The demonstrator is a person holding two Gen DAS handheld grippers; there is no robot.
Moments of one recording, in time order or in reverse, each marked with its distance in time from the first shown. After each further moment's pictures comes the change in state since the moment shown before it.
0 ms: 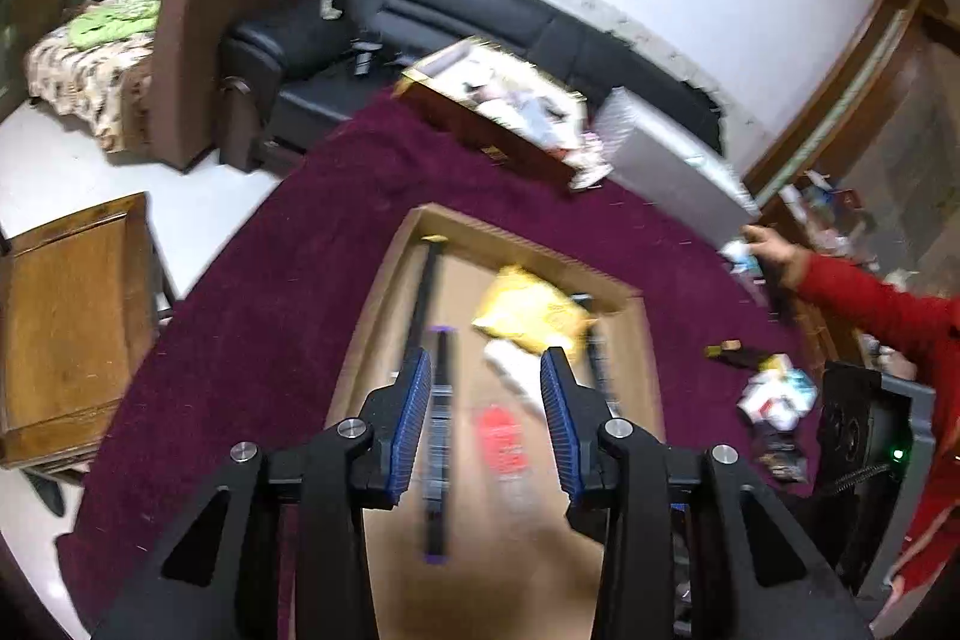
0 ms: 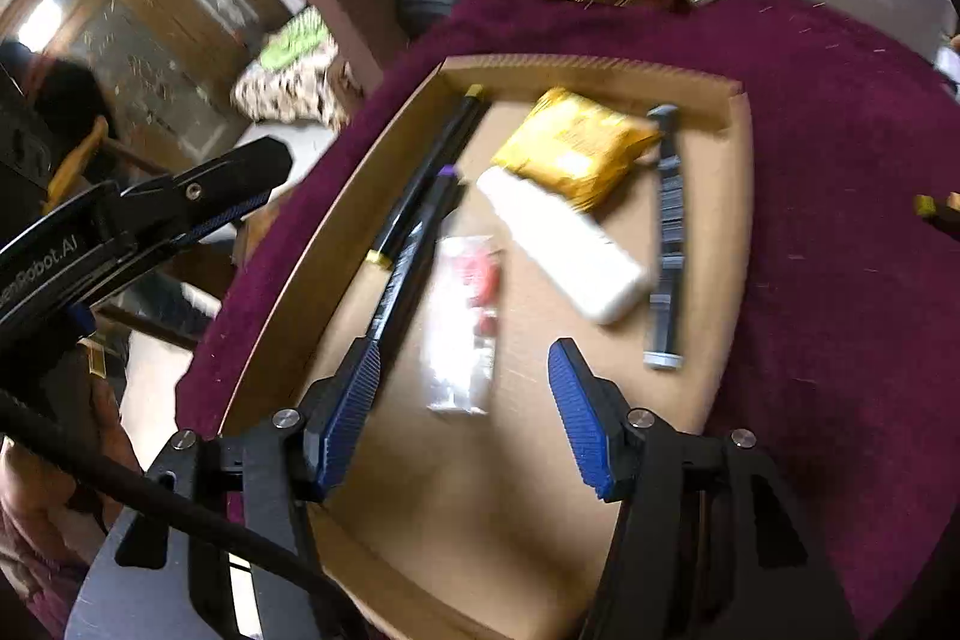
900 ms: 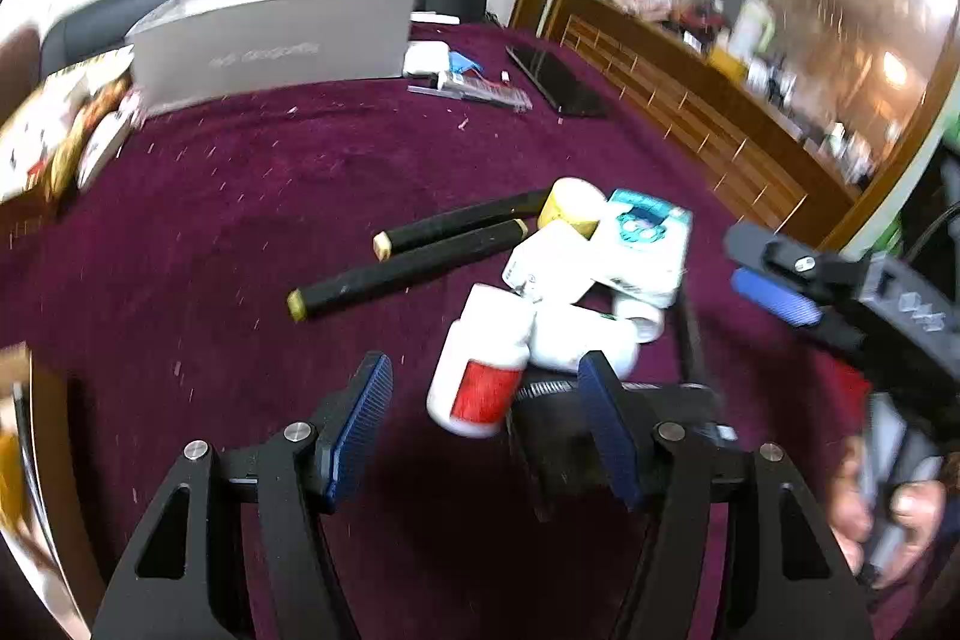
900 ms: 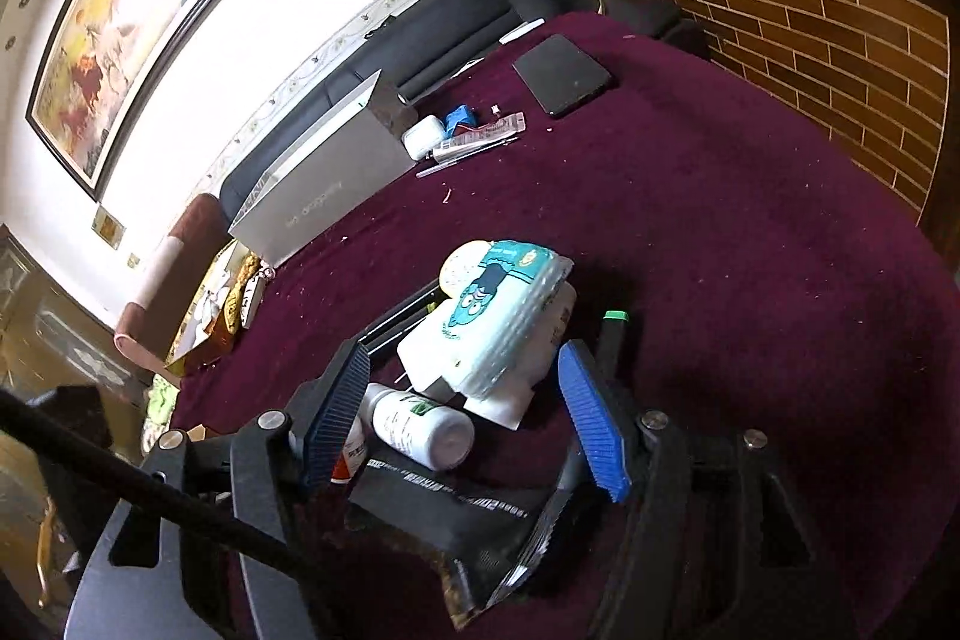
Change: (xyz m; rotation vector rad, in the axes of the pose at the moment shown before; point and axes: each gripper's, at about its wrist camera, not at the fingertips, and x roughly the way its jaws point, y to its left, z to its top) left arm 0.212 -0.324 -0.080 0.594 0.233 -0.182; right arm -0.197 -0.336 -0.069 0.617 -0.555 -0.236
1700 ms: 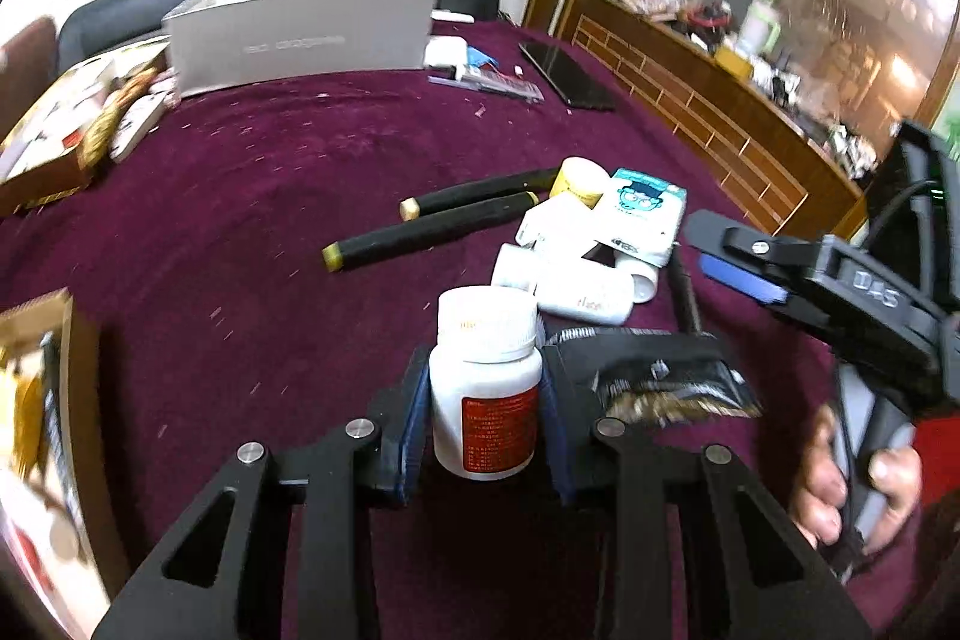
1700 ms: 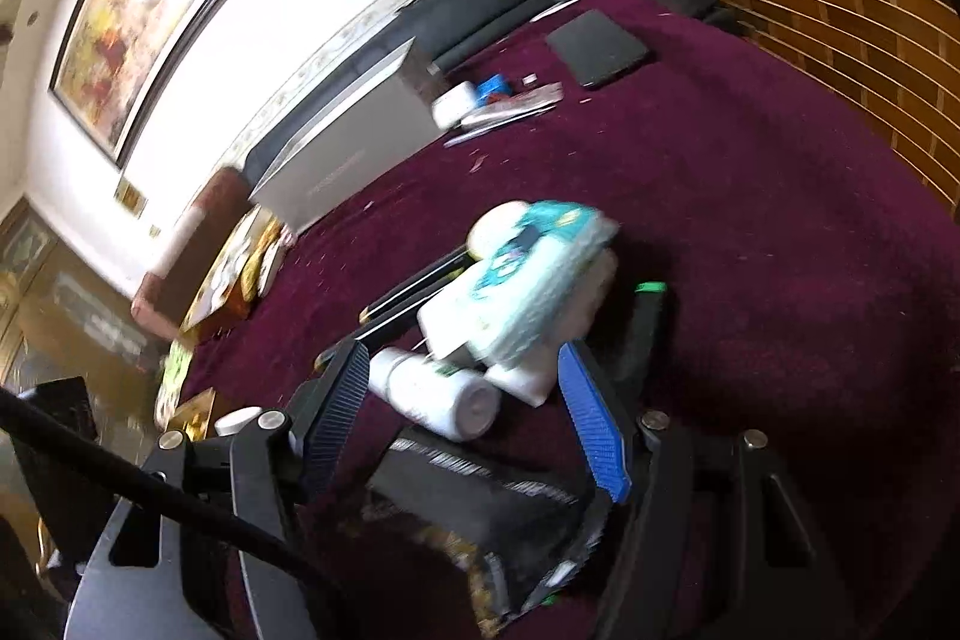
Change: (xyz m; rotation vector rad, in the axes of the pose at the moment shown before) left arm -0.046 0.012 -0.035 -0.064 -0.017 -0.006; right arm 0.006 0.001 -0.013 -0.083 0.077 0.073
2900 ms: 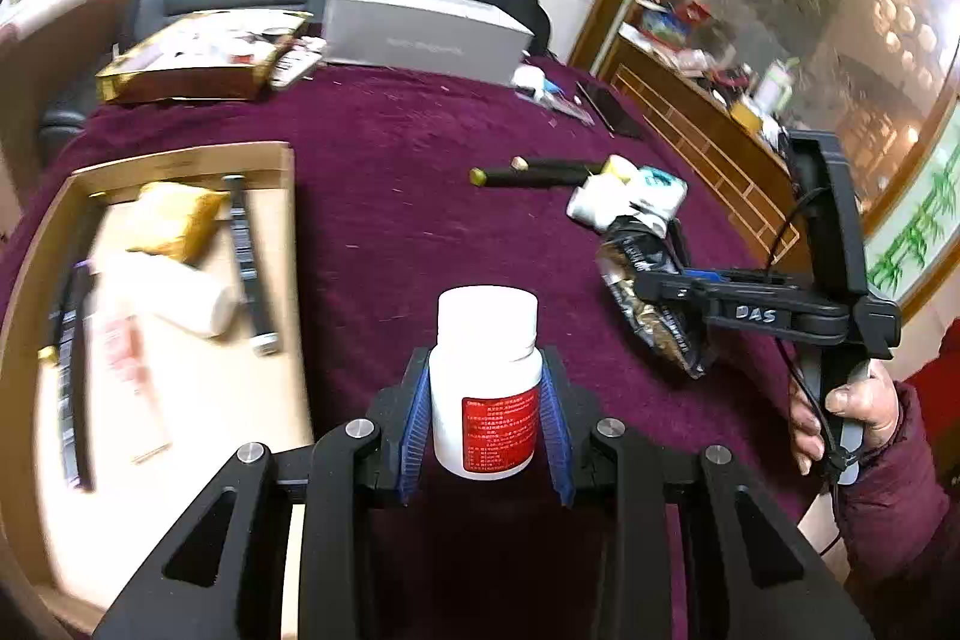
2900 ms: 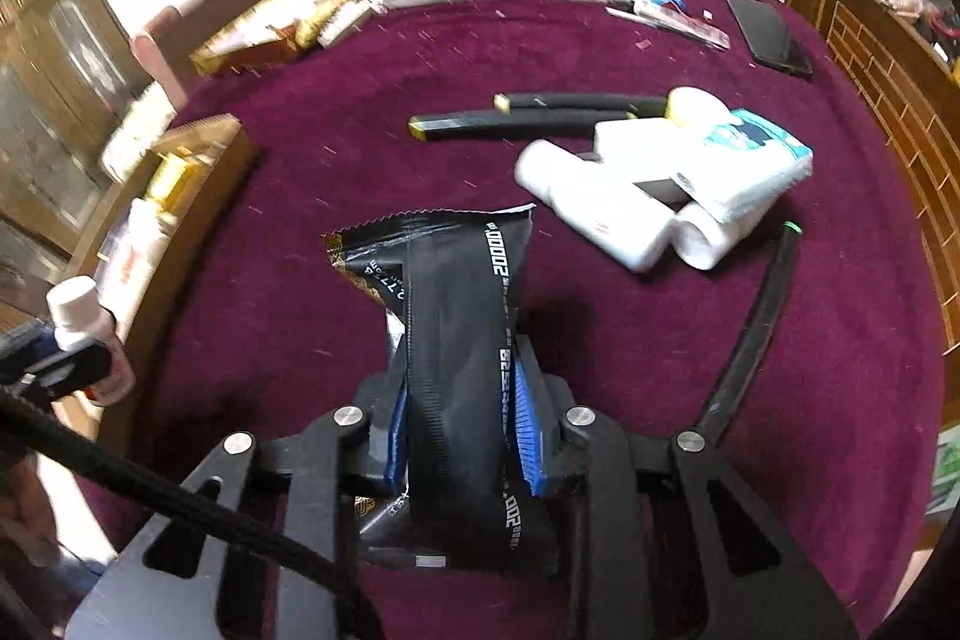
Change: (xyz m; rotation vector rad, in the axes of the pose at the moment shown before) left arm -0.119 0.061 -0.094 -0.138 -0.090 0.030; right arm 0.017 0.098 -0.065 -0.455 0.323 -0.109
